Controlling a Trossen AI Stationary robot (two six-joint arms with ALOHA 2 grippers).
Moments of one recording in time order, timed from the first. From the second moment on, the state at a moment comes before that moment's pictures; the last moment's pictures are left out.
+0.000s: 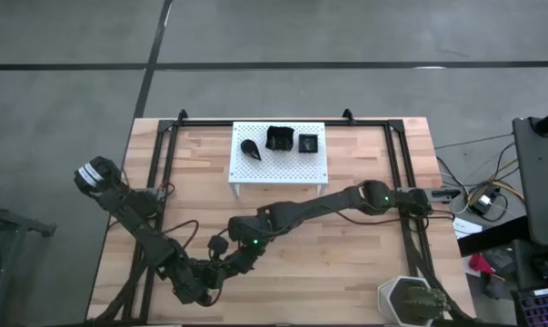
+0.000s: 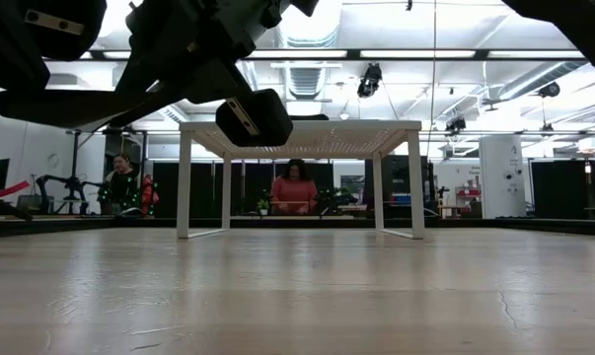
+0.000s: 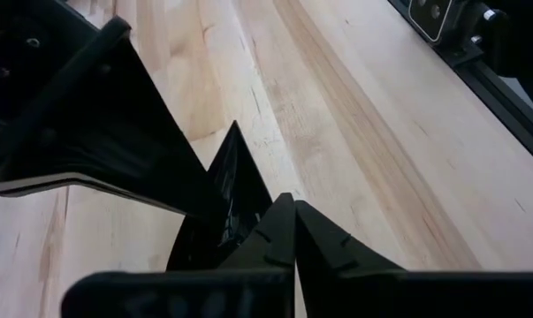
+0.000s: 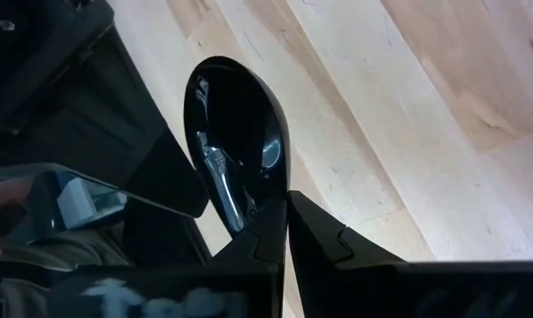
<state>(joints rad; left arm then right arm) -0.84 1.51 0.83 -0.13 -0.59 -0.23 0.22 2.41 2.17 -0.72 -0.36 0.99</state>
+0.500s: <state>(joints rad) -0.85 1.51 0.83 -0.14 -0.58 -0.21 0.22 2.40 2.17 -0.72 -0.38 0.95</state>
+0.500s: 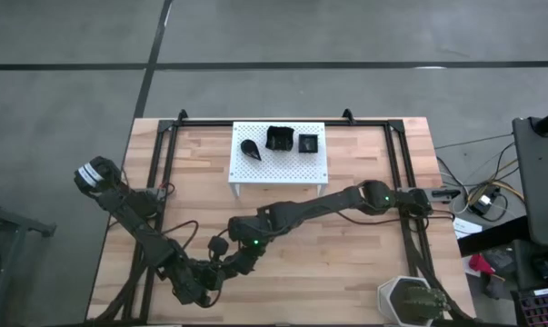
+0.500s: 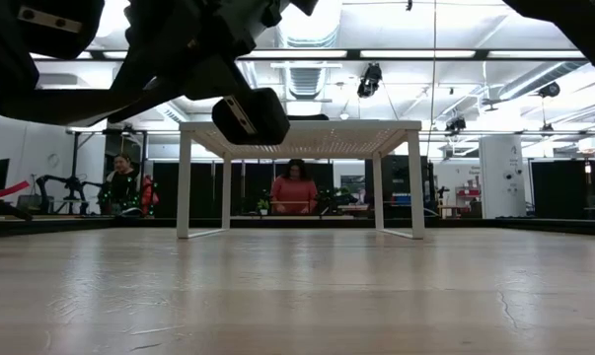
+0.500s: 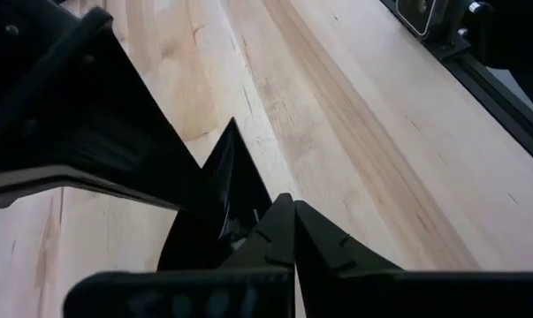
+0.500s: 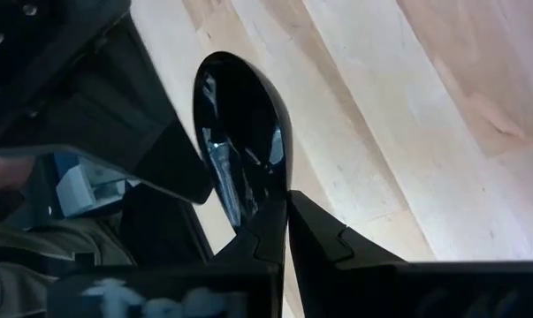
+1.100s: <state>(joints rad) -0.85 1.51 0.83 -0.22 -0.55 -0.24 0.23 2.39 2.17 -0.73 -0.44 0.90</state>
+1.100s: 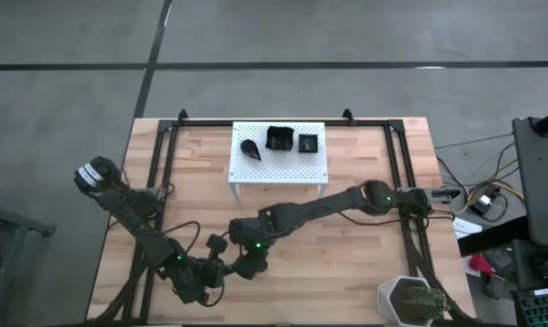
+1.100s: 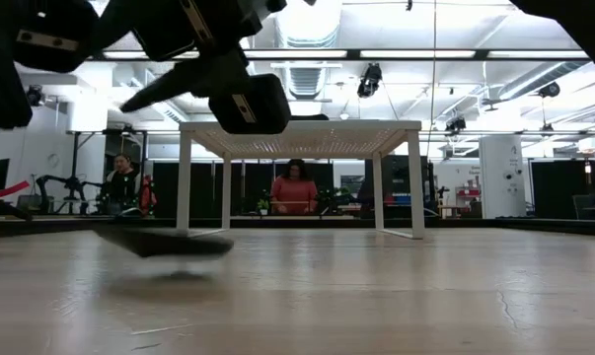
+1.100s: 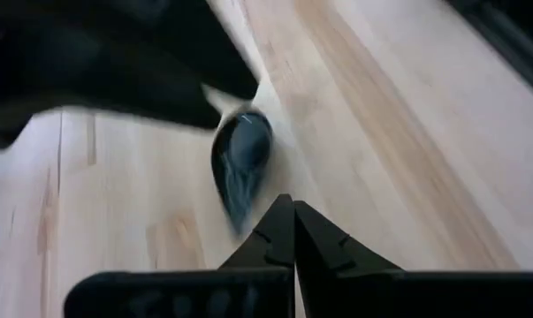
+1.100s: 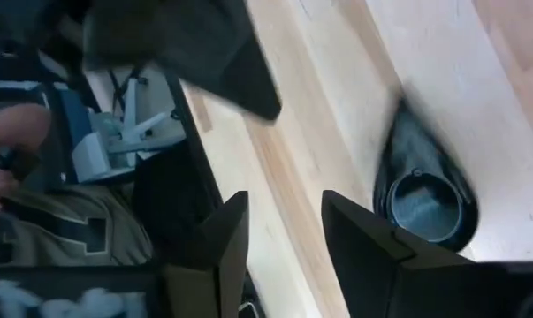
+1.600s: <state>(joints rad) -0.85 1.50 0.83 -0.22 -0.56 -0.29 0.31 2.39 2.14 -0.92 -0.23 0.57</state>
